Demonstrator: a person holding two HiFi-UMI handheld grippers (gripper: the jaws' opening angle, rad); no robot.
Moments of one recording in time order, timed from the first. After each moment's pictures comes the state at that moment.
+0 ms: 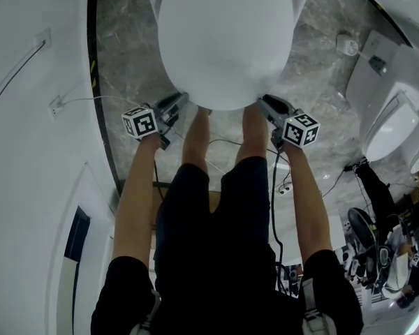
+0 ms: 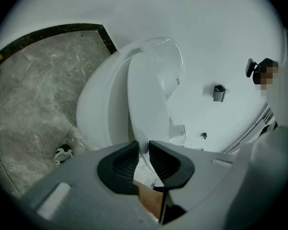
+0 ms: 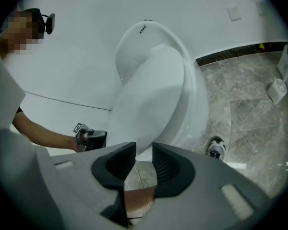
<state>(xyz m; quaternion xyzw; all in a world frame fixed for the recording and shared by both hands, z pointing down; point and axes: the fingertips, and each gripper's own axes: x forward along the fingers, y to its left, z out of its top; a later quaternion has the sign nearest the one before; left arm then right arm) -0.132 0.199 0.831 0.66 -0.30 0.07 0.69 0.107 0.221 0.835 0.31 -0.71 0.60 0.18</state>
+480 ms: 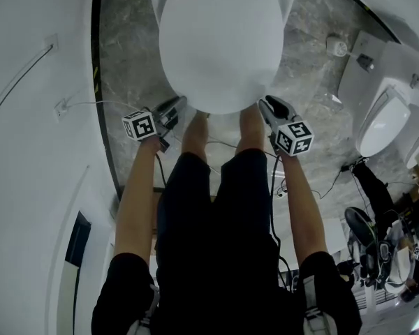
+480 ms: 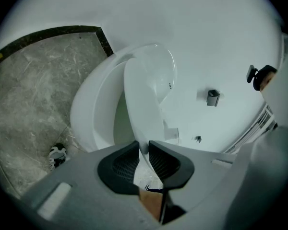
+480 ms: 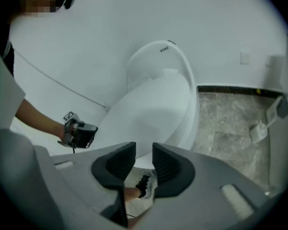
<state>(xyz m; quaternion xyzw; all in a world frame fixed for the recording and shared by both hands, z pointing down) -0.129 0.191 0.786 0.66 -0.29 0.04 0.69 0.123 0.200 0.773 0.37 -0.75 0.48 0.26</state>
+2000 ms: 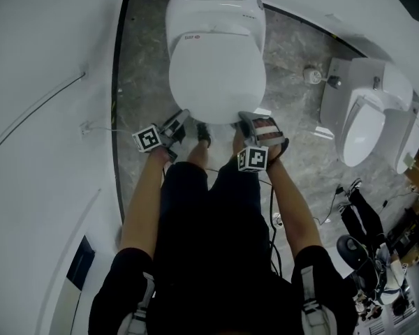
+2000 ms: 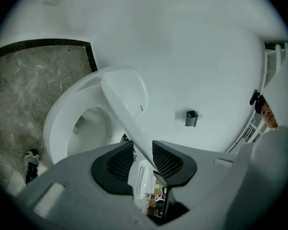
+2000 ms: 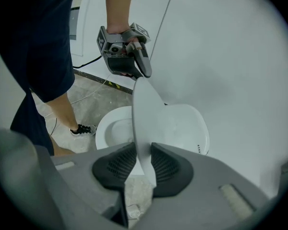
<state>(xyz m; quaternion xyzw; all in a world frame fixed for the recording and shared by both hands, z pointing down) -0.116 0.128 0.619 0.63 -0.31 -0.09 0.70 0.055 0.164 0.614 0.18 -0.78 -0.15 0.58</state>
